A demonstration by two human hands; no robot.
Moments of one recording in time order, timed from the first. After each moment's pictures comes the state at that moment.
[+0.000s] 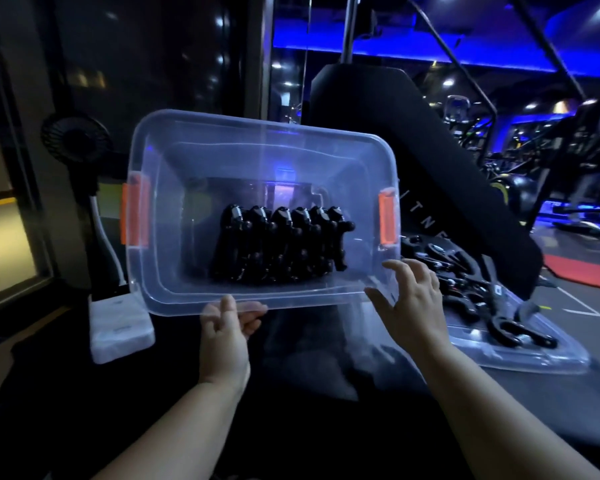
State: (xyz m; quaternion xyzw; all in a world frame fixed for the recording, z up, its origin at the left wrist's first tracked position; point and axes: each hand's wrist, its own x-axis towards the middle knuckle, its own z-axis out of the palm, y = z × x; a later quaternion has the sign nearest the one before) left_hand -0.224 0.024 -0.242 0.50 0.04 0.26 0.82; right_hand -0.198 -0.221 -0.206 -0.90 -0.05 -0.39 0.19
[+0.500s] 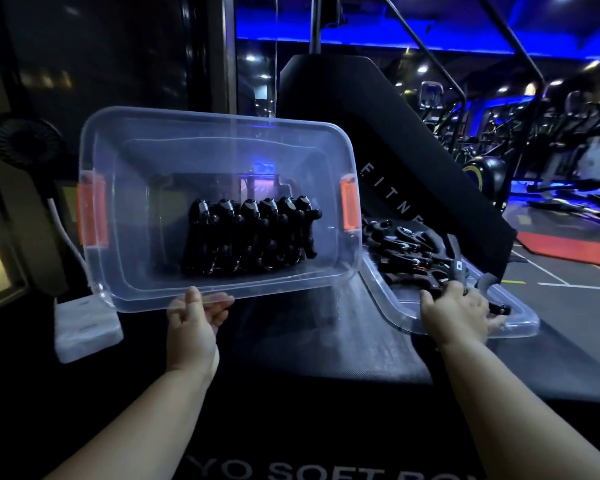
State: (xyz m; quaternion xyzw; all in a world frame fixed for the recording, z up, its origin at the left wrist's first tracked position) left_hand -0.226 0.017 -0.242 0.50 0.06 0.26 0.82; right_hand -0.220 -0.326 -0.227 -0.91 0.33 -0.21 0.16
